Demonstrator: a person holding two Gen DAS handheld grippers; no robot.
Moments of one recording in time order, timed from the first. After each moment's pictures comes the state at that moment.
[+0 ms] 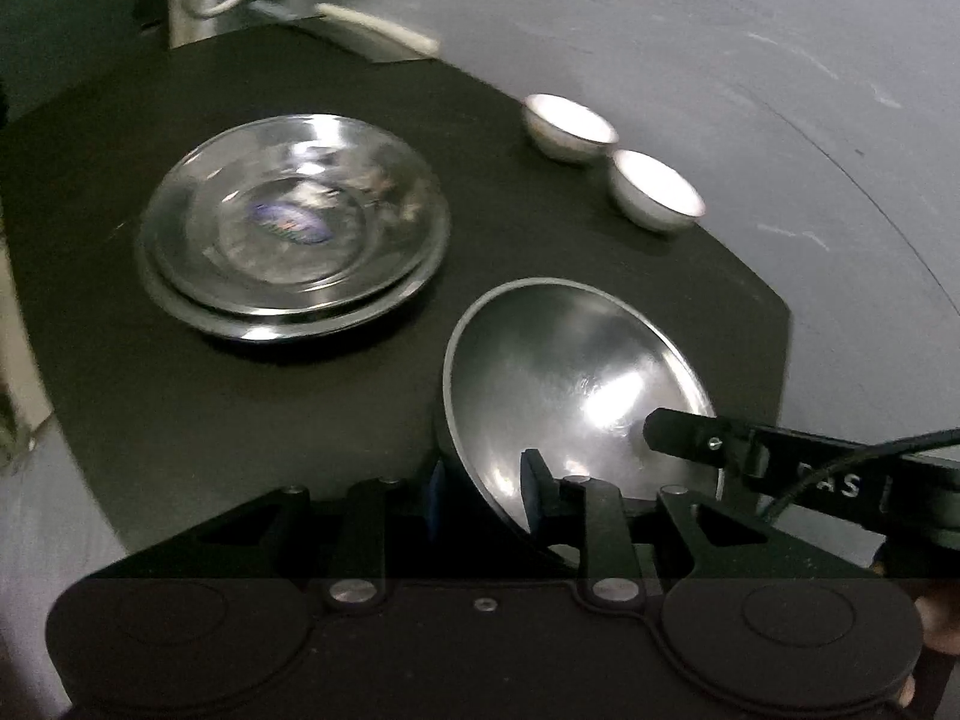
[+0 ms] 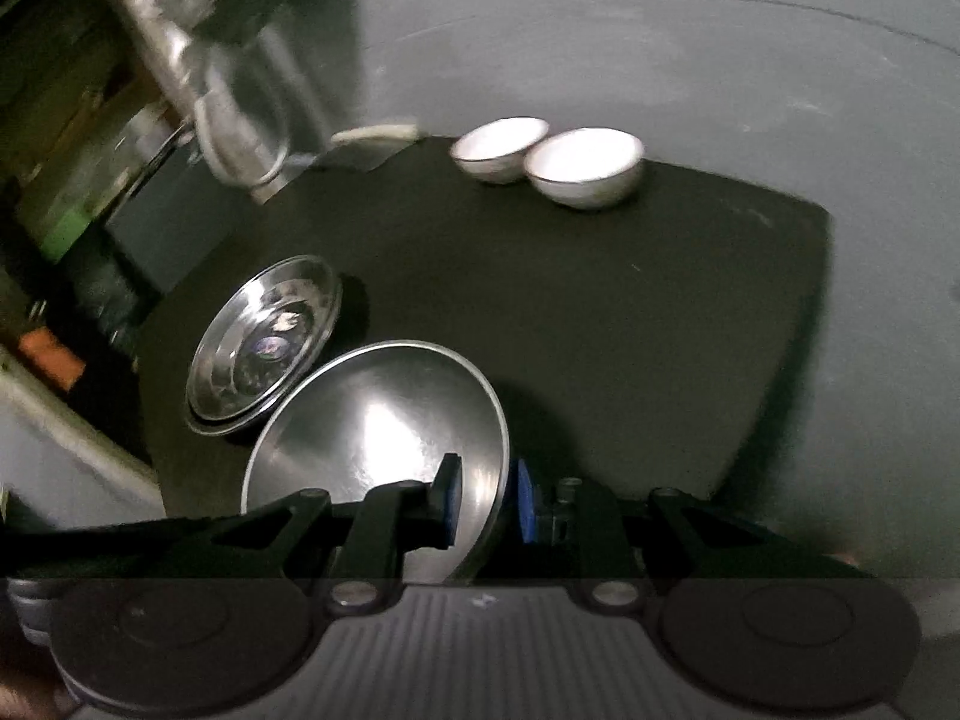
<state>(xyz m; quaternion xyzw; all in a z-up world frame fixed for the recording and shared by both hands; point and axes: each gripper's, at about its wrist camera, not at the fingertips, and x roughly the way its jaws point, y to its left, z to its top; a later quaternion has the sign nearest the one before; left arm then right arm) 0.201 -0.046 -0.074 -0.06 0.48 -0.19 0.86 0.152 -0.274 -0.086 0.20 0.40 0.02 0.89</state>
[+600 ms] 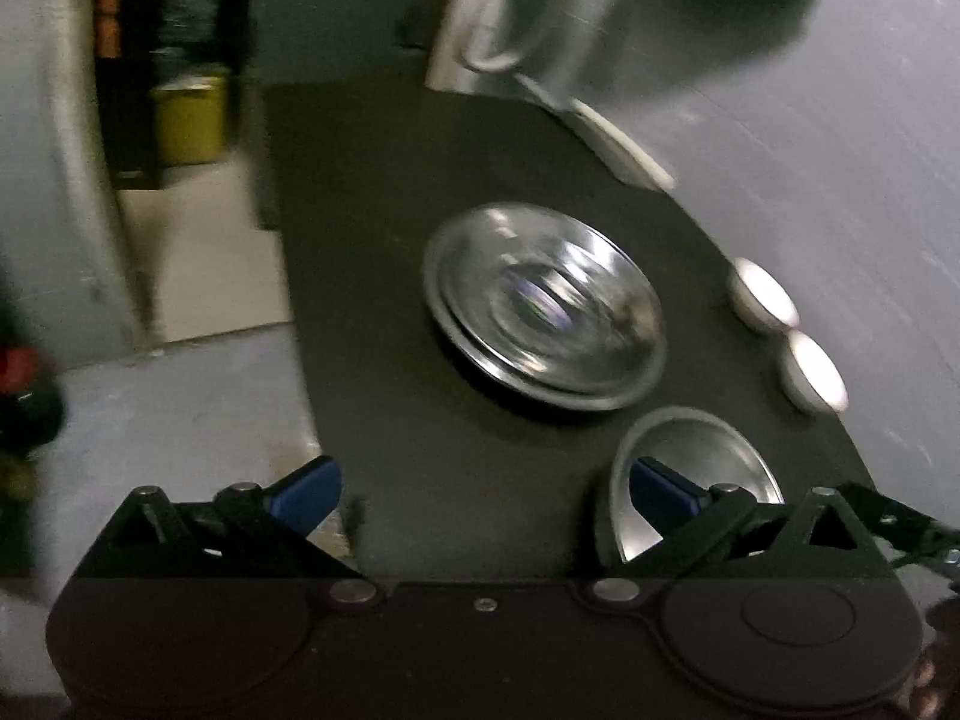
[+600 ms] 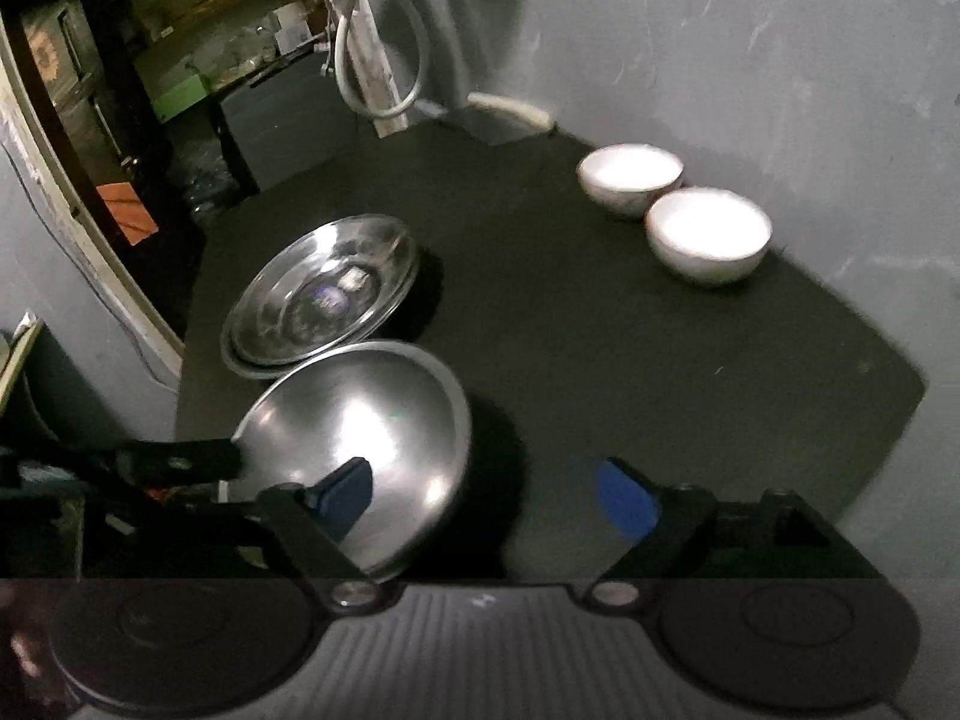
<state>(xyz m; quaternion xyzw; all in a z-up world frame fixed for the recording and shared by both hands) 0.170 0.011 -0.037 -0.17 0.42 0.04 0.89 0.171 -0.288 -0.062 0.07 0.39 0.12 0.91</state>
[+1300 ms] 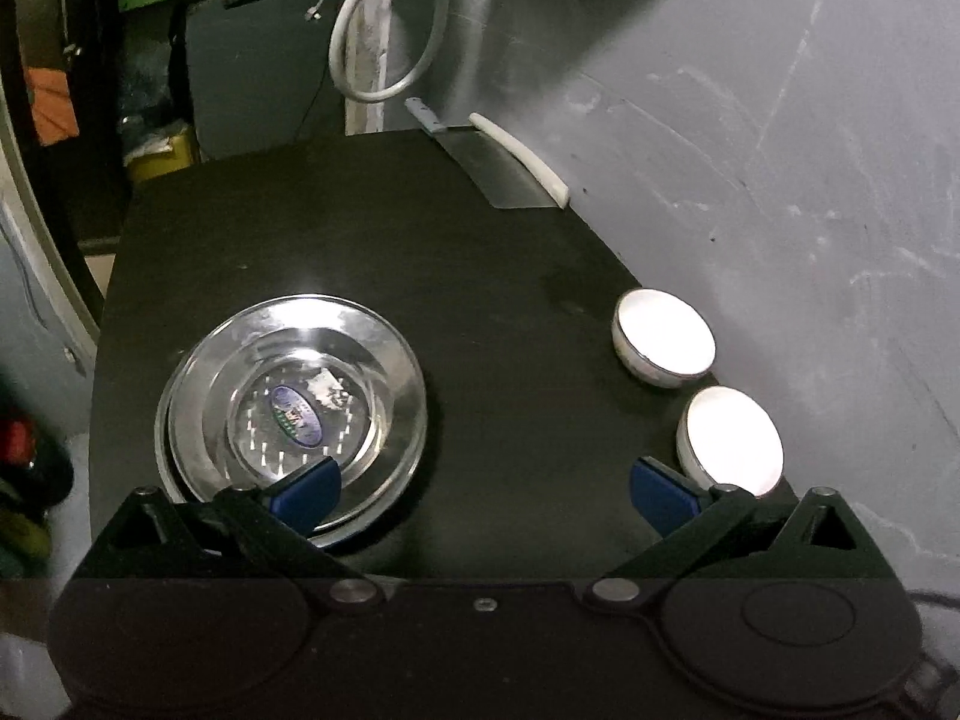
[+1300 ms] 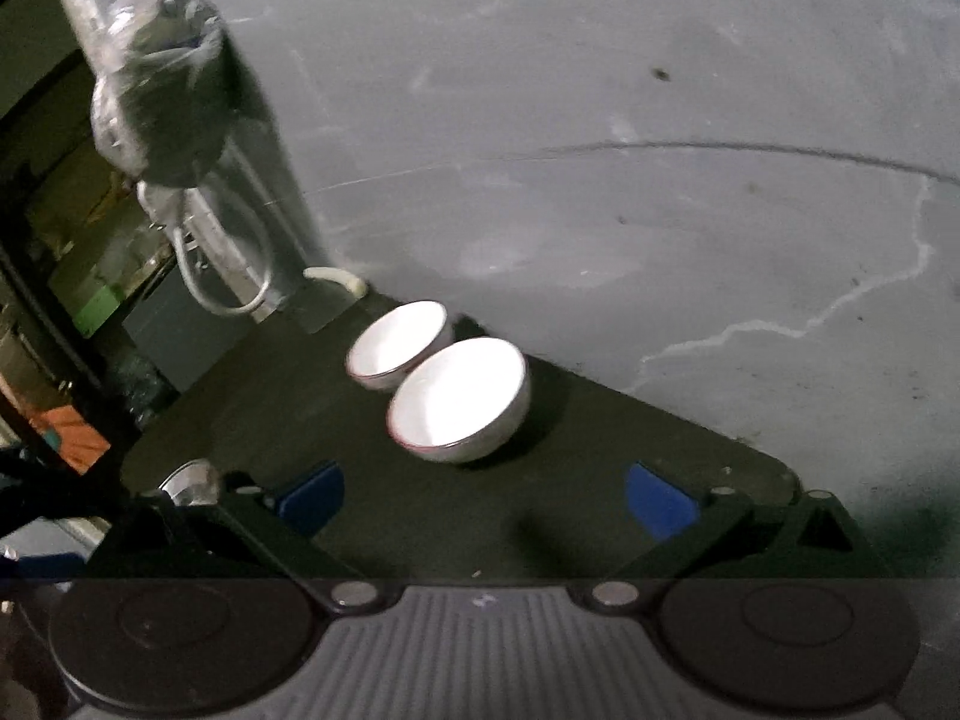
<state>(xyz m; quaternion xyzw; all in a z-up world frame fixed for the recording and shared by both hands) 0.285 -0.157 -0.004 -0.10 0.42 0.04 0.90 0.231 -0.434 -0.091 0.24 0.32 0.03 0.92</state>
